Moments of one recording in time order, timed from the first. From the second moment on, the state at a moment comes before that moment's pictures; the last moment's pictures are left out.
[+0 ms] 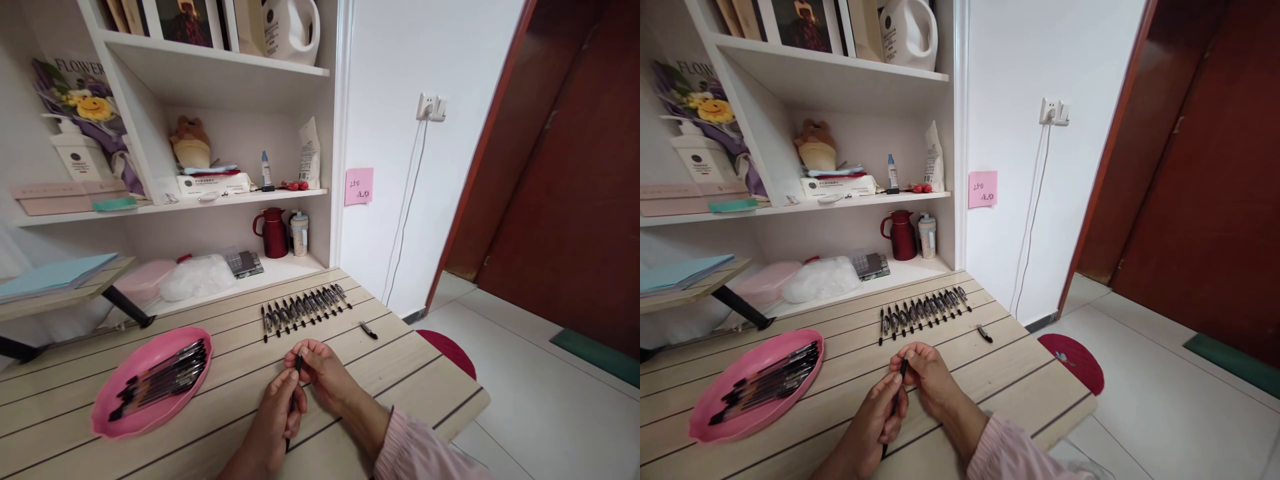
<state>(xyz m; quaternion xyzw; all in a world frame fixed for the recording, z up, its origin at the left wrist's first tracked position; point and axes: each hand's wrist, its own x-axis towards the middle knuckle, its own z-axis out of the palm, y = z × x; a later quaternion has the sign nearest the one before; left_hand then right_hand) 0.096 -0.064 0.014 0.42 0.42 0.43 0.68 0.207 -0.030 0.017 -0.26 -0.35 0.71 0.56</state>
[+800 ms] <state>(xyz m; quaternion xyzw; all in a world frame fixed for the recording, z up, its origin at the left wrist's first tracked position) 0.093 -0.066 0.015 0.43 0.41 0.37 0.71 0.336 0.010 0.030 -0.62 -0.51 0.36 0.48</state>
